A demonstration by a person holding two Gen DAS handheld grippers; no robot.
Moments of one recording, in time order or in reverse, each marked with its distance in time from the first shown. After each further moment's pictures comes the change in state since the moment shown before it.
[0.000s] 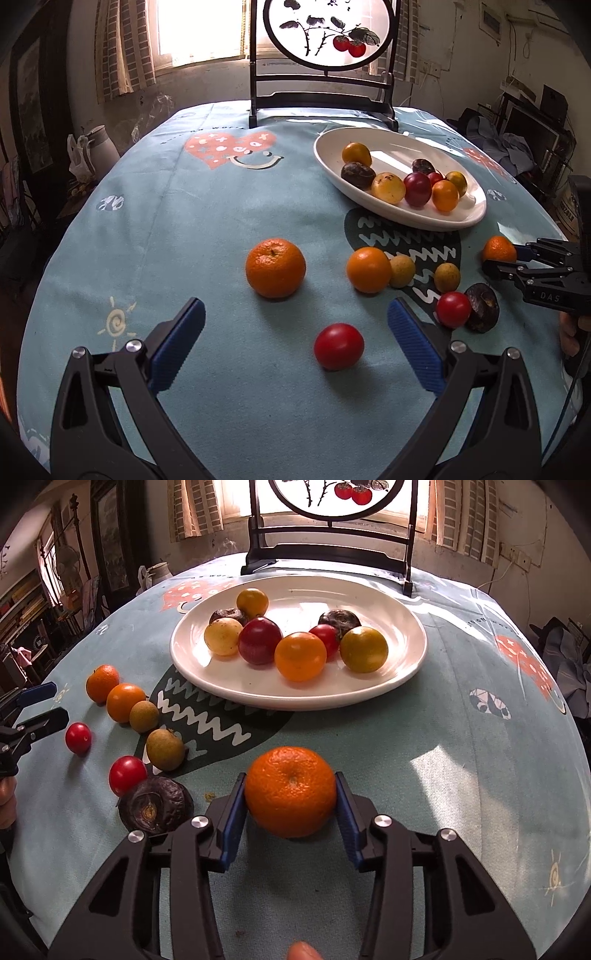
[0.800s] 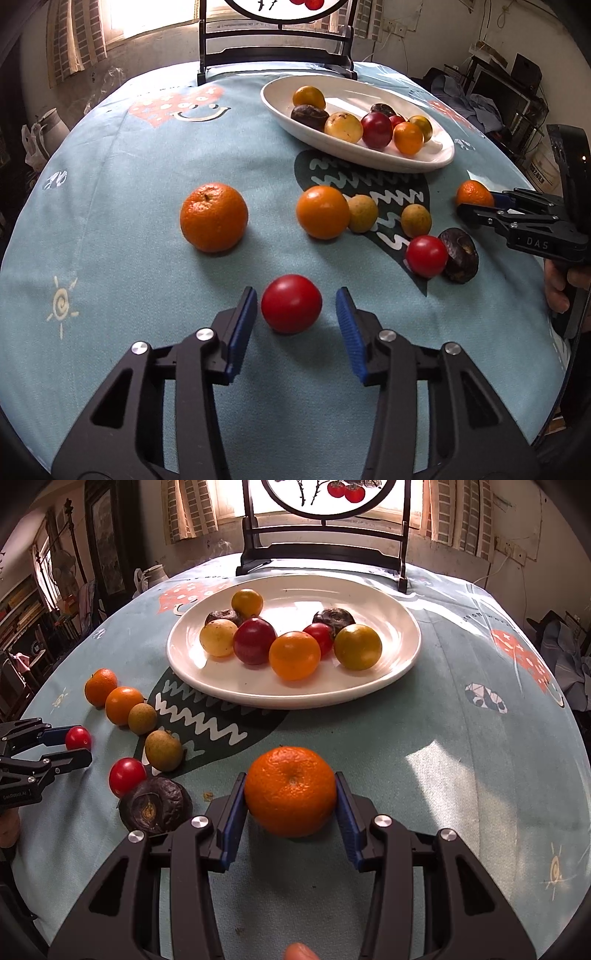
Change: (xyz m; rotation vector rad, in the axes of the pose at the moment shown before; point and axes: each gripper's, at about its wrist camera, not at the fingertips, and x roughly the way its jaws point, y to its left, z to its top) left arm 0.026 -0.015 -0.014 0.060 0.158 -0.118; right arm -0.001 0.000 -0.001 0.010 0.010 -0.009
